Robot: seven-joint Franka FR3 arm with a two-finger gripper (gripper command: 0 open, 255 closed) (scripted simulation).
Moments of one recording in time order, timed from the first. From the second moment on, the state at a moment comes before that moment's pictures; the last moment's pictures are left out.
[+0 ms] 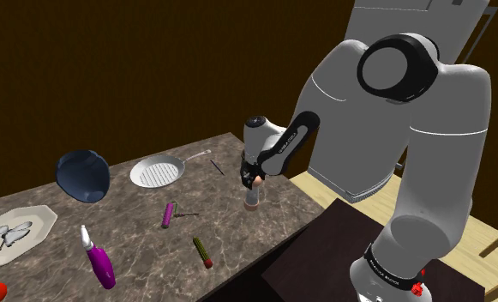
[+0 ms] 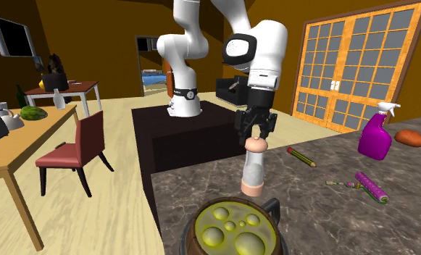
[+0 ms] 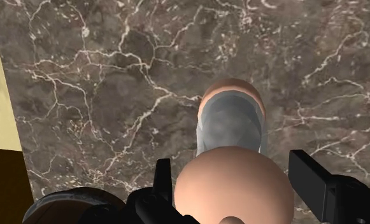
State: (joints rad) arm -0.05 0.34 0.07 -2.33 -0.51 2.69 0.52
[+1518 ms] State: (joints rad) arm -0.09 0.10 0.13 -2.34 -0.35 2.48 0.37
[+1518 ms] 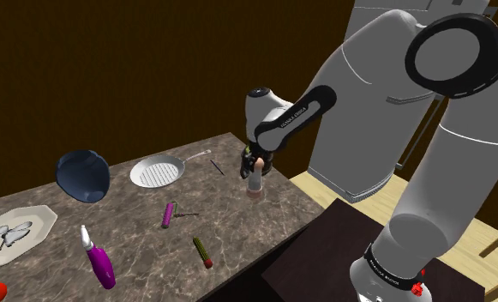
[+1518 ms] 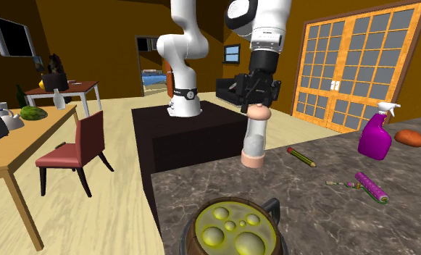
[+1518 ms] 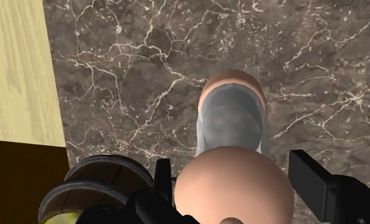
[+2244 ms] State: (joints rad) arm -0.09 0.00 0.14 -2.30 -0.28 2.35 0.30
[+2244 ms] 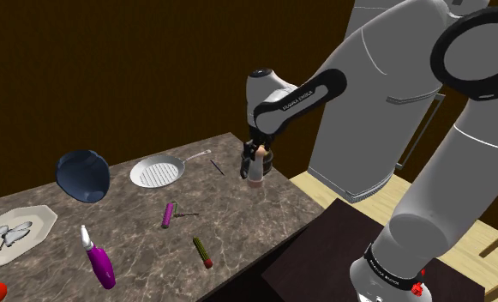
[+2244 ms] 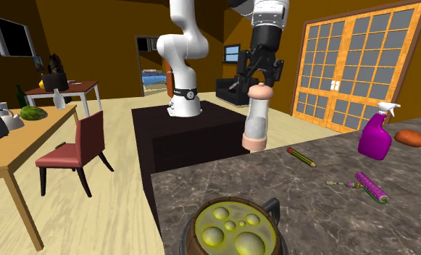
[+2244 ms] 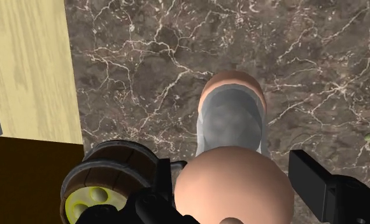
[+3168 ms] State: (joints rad) arm -0.10 -0.04 0.13 -2.16 -0.23 2.17 0.21
